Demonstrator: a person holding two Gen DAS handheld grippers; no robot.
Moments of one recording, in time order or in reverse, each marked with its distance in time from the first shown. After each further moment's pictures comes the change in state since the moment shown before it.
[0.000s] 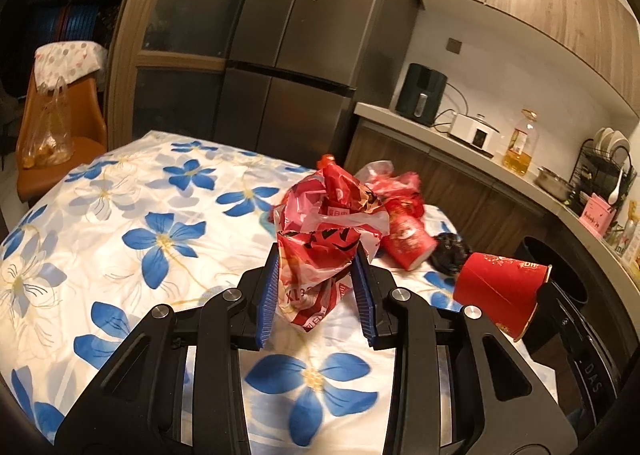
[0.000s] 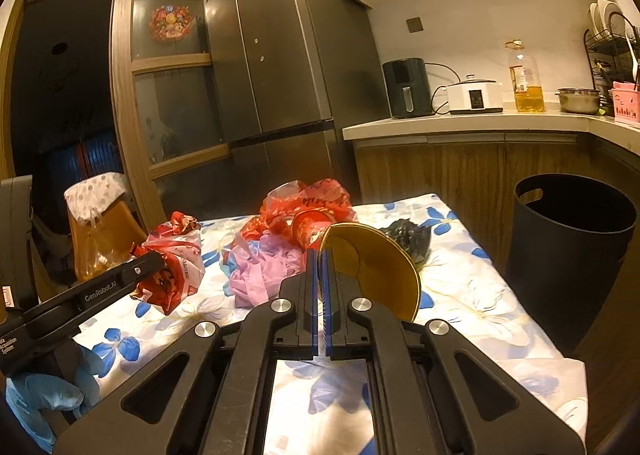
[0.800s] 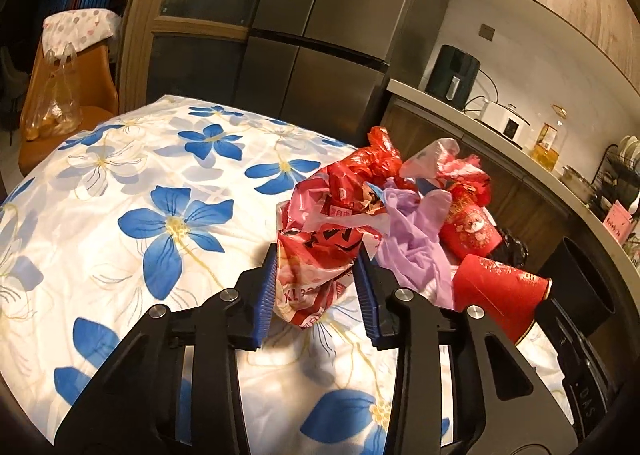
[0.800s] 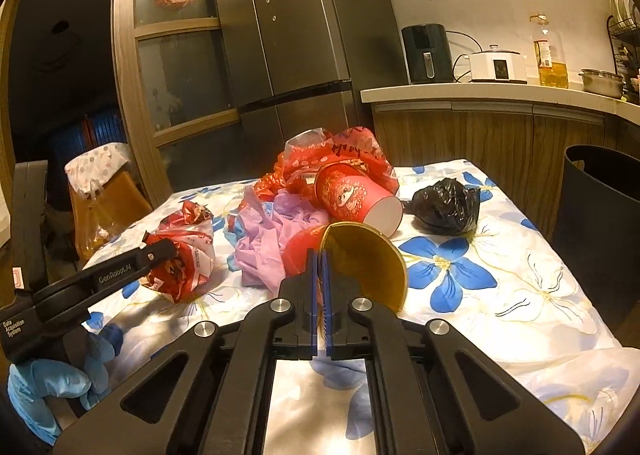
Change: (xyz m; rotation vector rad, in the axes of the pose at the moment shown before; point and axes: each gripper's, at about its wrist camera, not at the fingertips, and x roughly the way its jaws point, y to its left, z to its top) left arm 0.061 0.050 -0.007 -0.060 0.089 0.057; right arm 0.063 0.024 -0.025 -0.020 0.113 0.039
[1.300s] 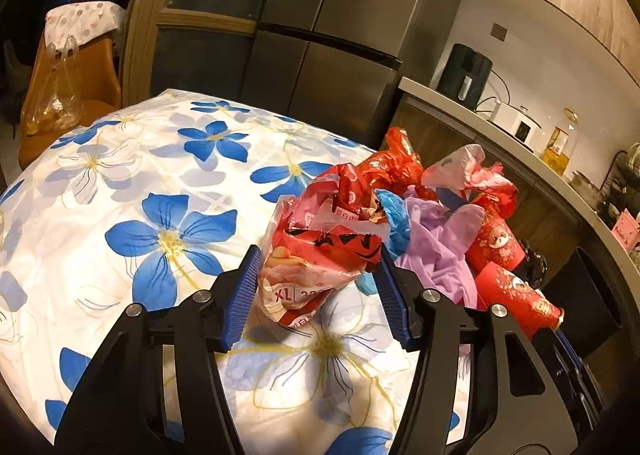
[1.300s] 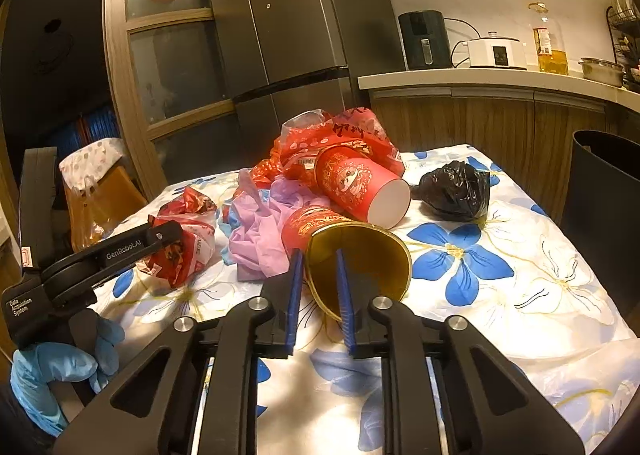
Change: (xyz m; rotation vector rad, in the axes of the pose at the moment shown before) left arm 0.030 0.011 0.013 -0.020 0.015 0.018; right arm 0.021 0.006 -0.006 0.016 0.040 -0.011
